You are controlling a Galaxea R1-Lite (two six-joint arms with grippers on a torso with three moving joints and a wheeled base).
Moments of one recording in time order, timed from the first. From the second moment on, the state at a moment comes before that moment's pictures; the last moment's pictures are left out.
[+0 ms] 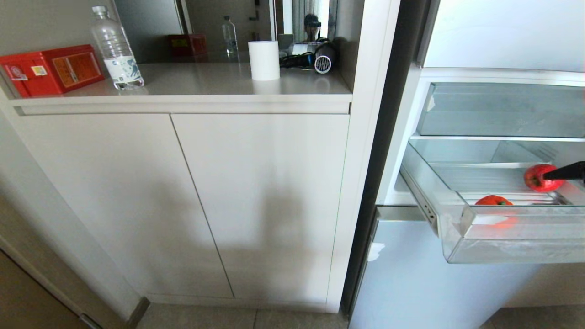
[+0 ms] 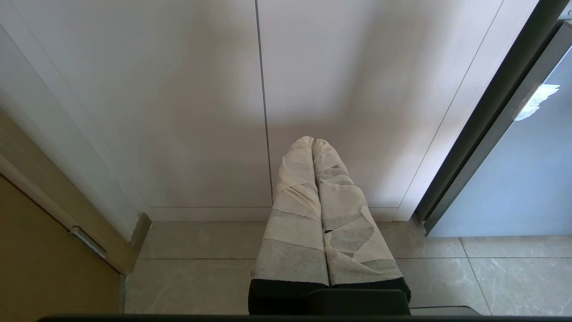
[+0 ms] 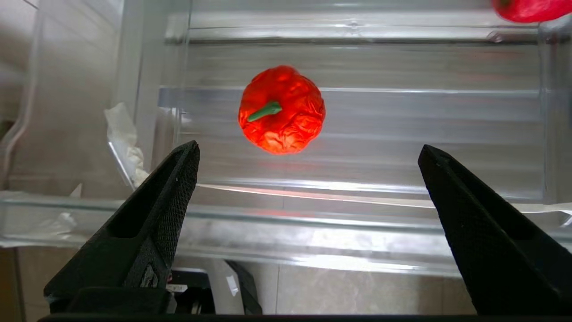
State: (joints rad) left arm 0.00 0.00 -0.05 0.14 0.01 0.01; right arm -0.54 1.67 -1.50 0.58 0.47 -0.28
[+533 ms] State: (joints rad) left arm 0.00 0.00 -0.05 0.14 0.01 0.01; right arm -0.42 1.81 -1.61 0.56 0.33 -0.26
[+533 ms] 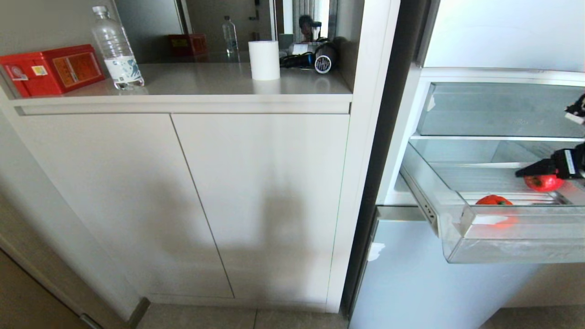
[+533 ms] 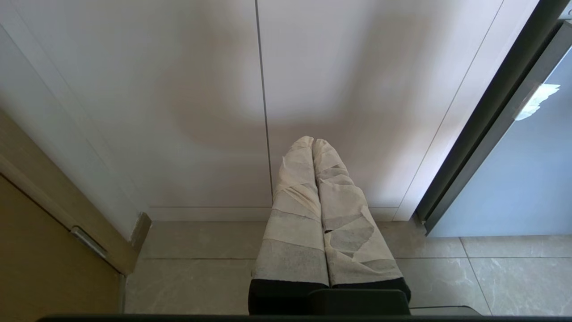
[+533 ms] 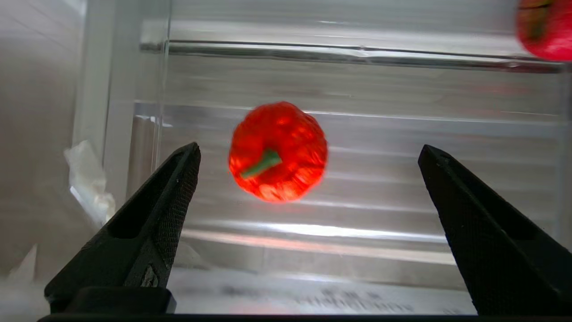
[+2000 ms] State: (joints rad) left arm 0.00 0.00 -0.05 0.14 0.01 0.01; right arm -0.24 2.11 -1.86 0.83 0.07 -0.20
